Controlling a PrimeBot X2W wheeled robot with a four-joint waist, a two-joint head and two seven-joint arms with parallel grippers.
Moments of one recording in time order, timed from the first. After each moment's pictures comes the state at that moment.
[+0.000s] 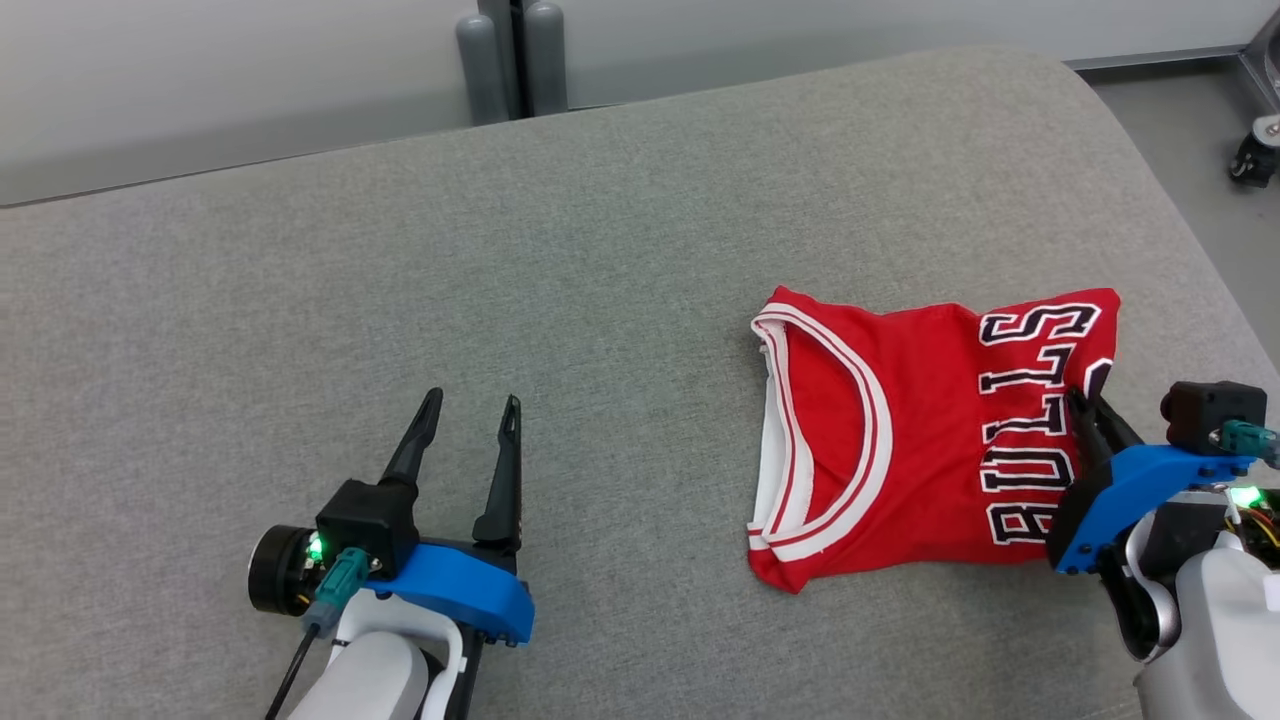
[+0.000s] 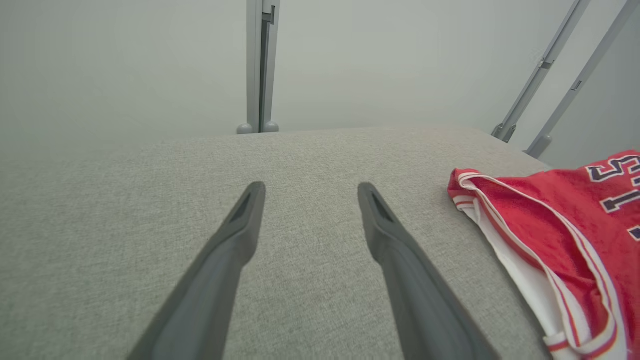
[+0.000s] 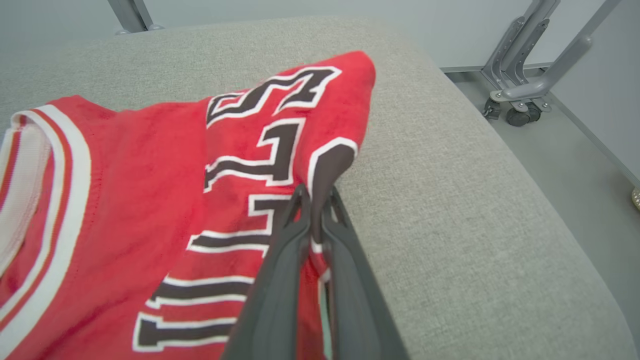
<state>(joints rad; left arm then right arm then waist) -0.28 0.23 -0.53 0.27 -0.47 0.16 -0.23 -0.37 -0.14 -0.16 0.50 0.10 0.13 0.11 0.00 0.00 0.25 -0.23</state>
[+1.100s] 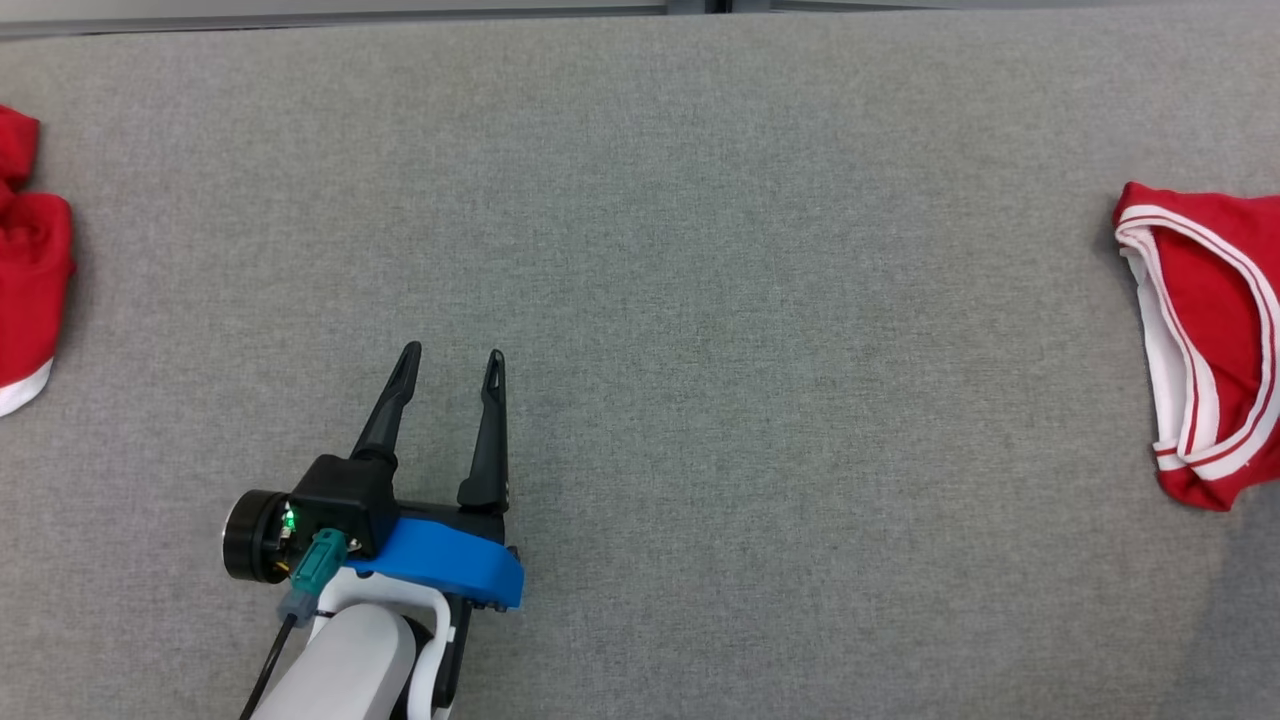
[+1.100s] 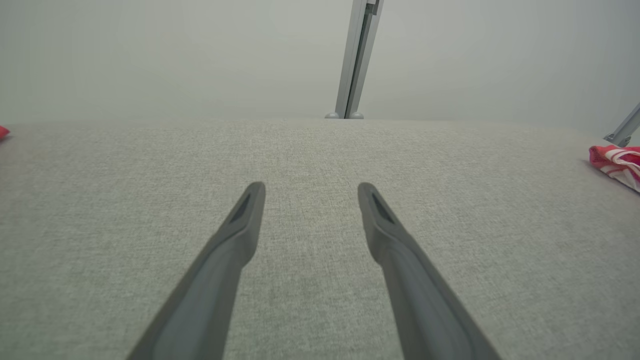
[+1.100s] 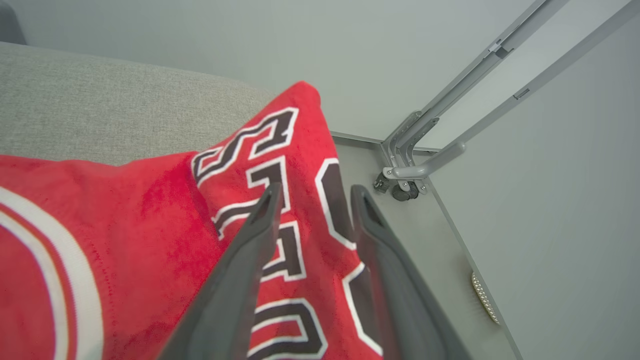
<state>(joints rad) -0.30 0.26 -0.53 0.19 -0.45 0.19 -0.24 -0.68 -0.47 -0.43 0.74 -0.21 0.13 0.07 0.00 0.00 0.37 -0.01</state>
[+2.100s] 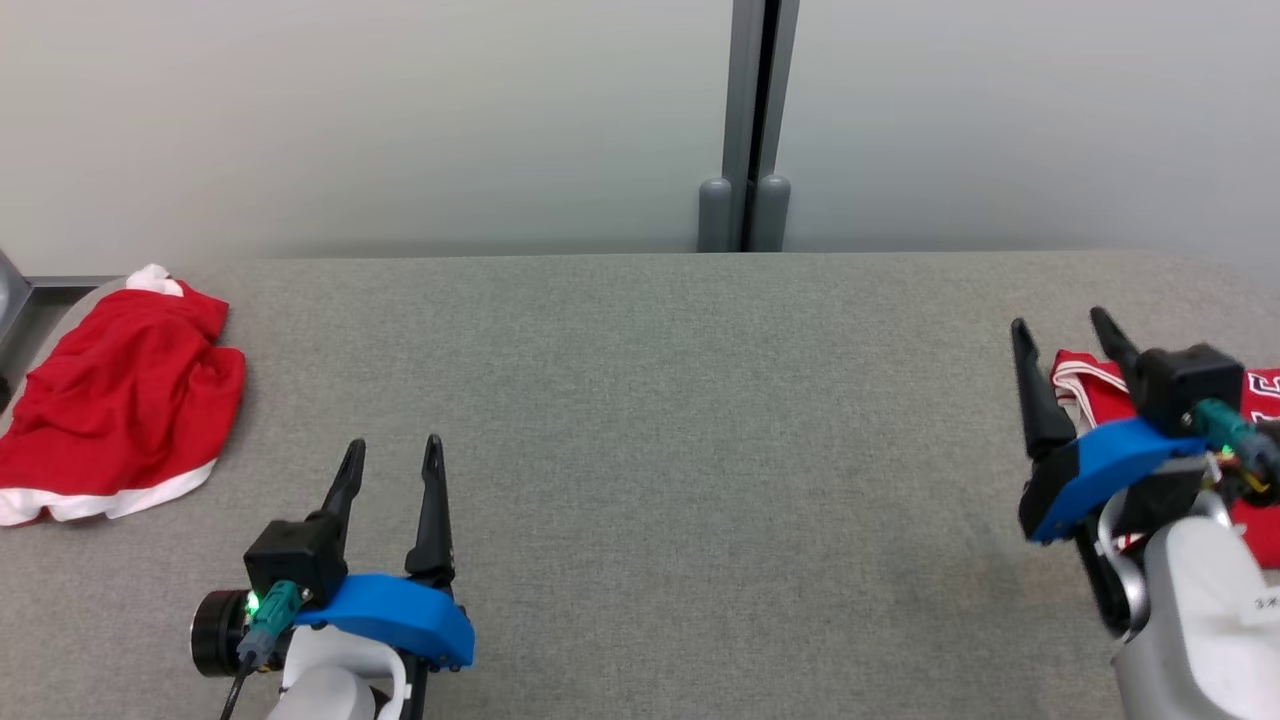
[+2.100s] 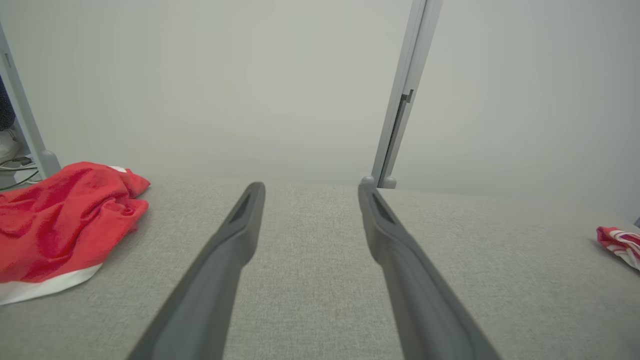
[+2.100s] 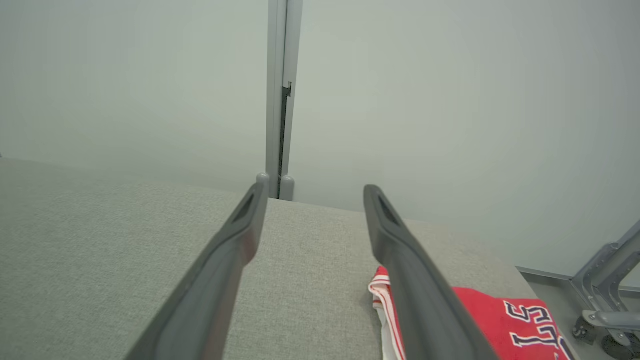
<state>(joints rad) -0.22 0.26 -0.46 0.33 -0.54 0.19 -0.26 -0.42 -0.15 -0.09 0.43 0.00 0.13 -0.04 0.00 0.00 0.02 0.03</state>
